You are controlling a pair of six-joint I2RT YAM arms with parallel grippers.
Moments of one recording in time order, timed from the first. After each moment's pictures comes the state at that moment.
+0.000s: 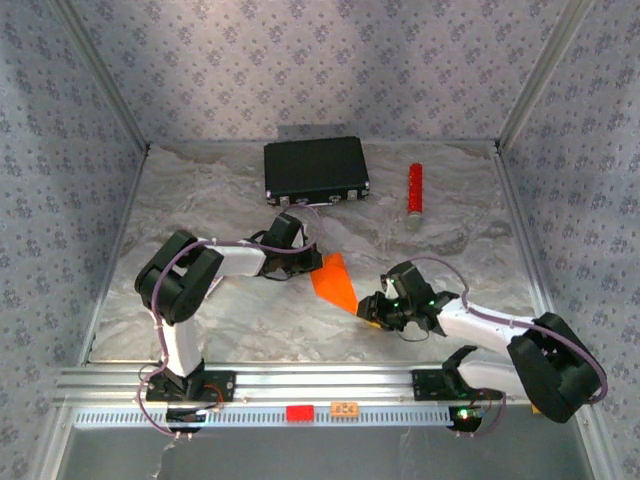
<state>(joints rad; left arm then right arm) -0.64 1.85 0.90 0.08 0.38 -0.79 0.62 1.18 0.32 -0.09 -0.46 0.95</state>
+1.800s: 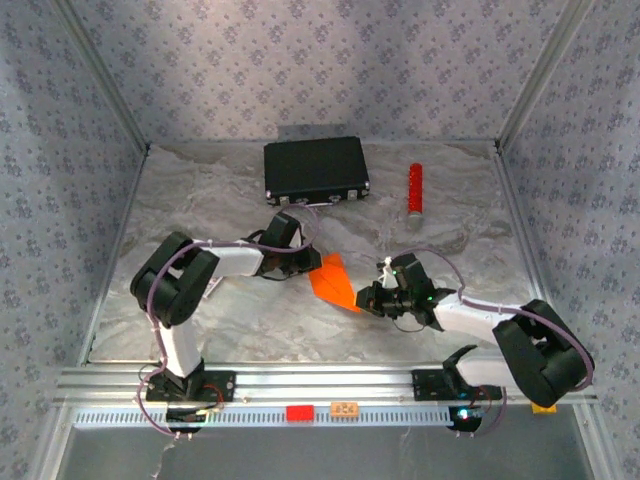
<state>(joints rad) -0.63 1.81 0.89 0.03 0.38 -0.81 0.56 1.26 0.32 0.14 -0.53 0.89</state>
